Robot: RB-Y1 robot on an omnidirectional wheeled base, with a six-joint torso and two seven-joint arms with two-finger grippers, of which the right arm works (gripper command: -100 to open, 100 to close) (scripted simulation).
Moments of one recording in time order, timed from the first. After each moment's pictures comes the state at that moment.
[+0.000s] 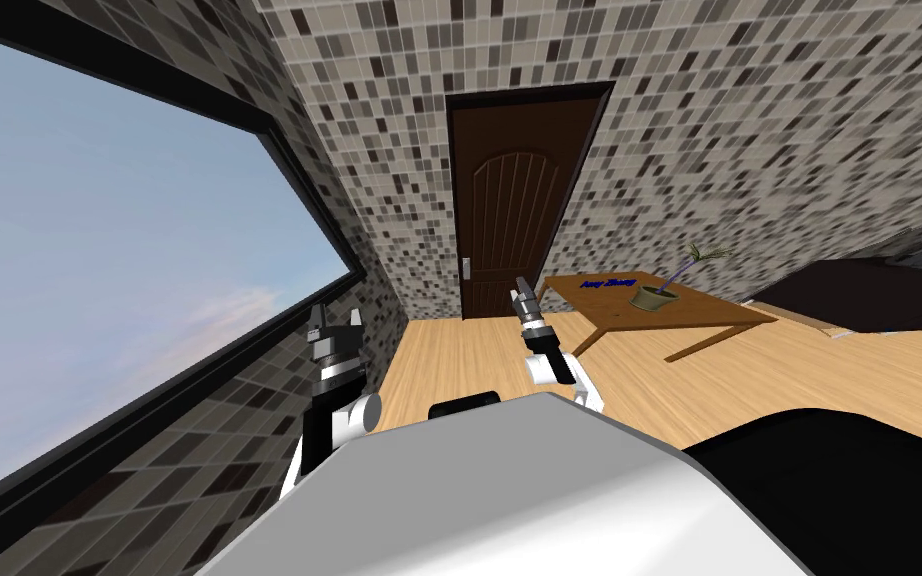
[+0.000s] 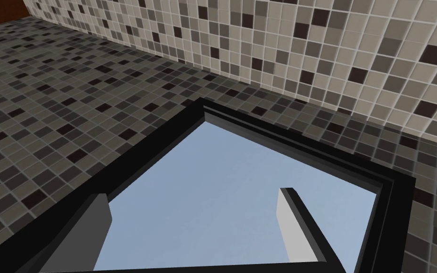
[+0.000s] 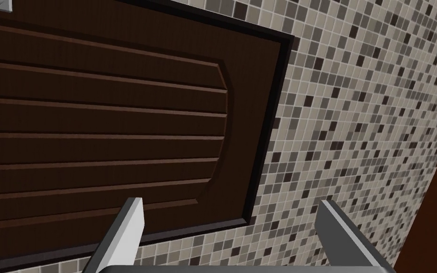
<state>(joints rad) 0.40 -0.07 0.00 -2.17 0.19 -0.23 -0.11</state>
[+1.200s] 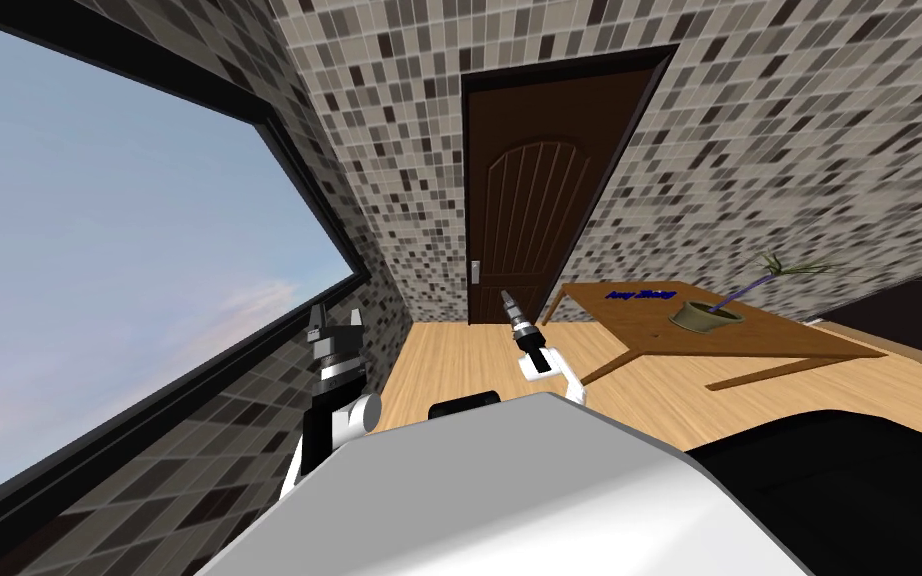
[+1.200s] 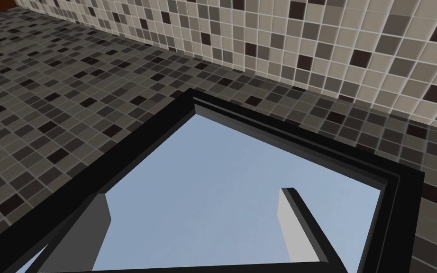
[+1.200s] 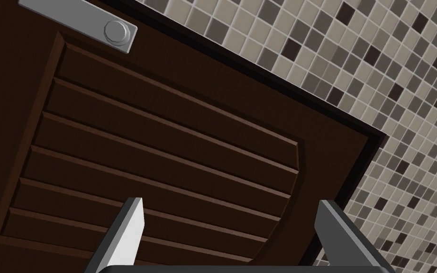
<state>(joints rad) 0.32 -0.11 0.03 -2.00 0.53 -0.06 -0.21</state>
